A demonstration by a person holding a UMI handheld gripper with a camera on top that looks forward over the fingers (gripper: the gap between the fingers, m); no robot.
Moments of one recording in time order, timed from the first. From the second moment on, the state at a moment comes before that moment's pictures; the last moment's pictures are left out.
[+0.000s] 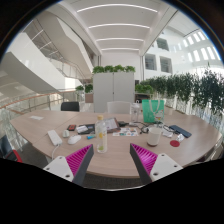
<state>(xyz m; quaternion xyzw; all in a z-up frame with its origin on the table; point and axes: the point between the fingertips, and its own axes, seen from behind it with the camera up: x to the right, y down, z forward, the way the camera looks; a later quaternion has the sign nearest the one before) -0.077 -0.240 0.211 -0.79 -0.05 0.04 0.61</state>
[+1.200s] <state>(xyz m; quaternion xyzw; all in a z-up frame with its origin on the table) -0.120 0.085 0.178 -0.77 0.12 0.31 0.55</state>
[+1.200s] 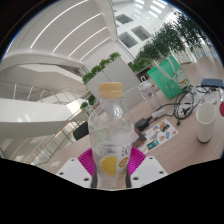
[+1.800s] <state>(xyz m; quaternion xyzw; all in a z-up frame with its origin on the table) 0.043 0.130 0.225 -0.35 0.57 0.71 0.19</state>
